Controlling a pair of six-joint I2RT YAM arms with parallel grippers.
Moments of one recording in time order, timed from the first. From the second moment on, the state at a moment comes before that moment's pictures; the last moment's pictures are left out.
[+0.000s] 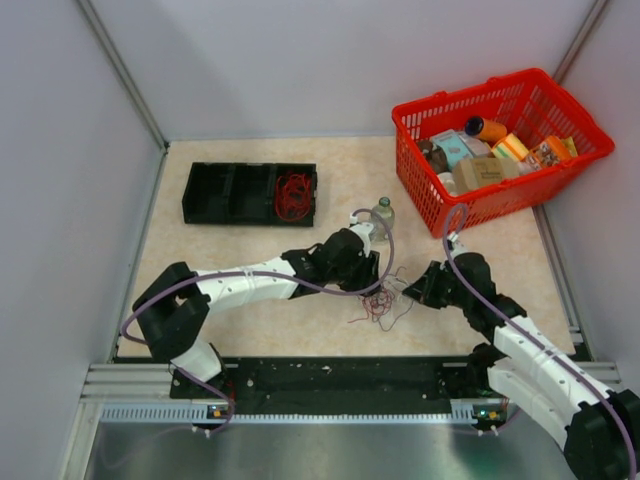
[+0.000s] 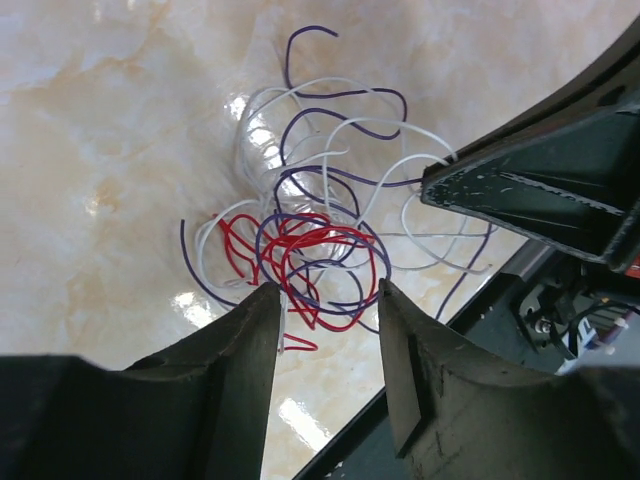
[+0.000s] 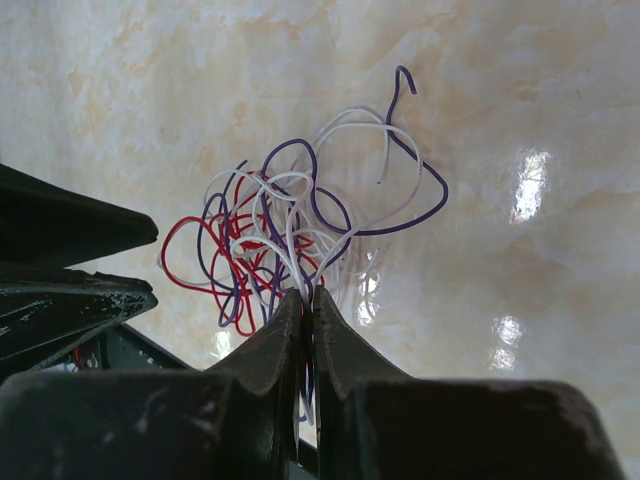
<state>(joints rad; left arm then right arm) -0.99 1.59 1.01 -0.12 0.09 -0.61 0.37 0.76 0.31 -0.21 -0.29 0.68</state>
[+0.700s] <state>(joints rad) -1.02 1.67 1.08 -0.20 0.03 -0.61 0.38 0.77 0.31 -0.20 -0.28 0.68</state>
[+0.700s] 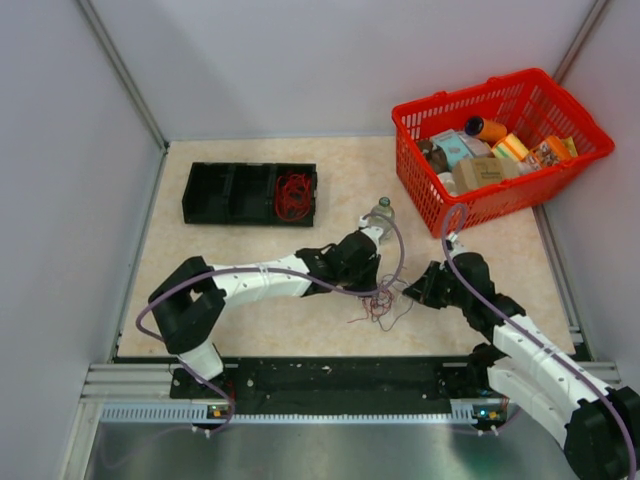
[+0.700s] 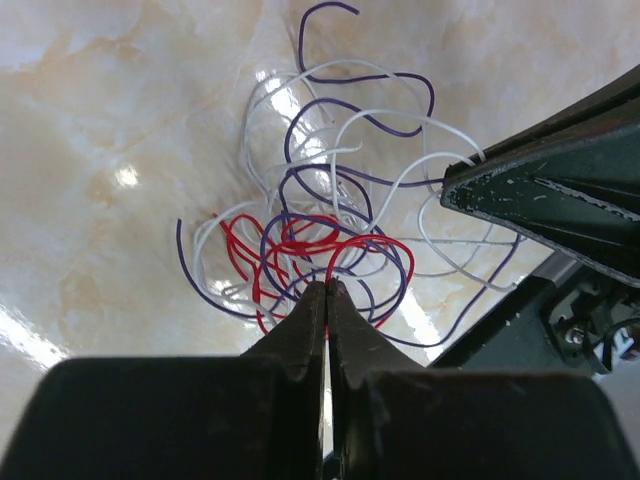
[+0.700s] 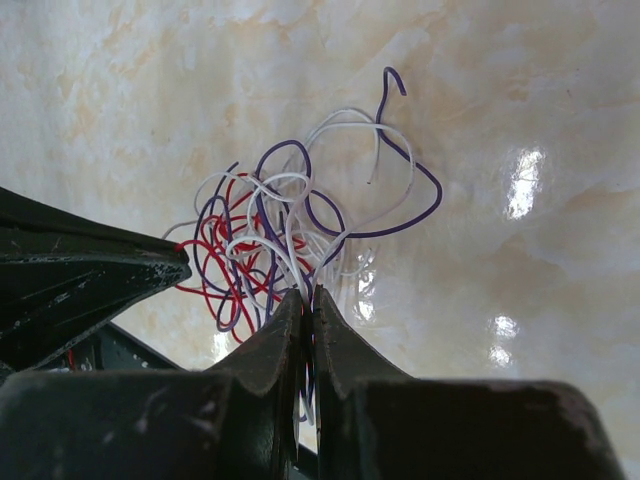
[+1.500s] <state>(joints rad) -1.08 0.67 1.46 -0.59 -0.91 -0.20 0.27 0.57 0.31 -0.48 0.26 0.93</state>
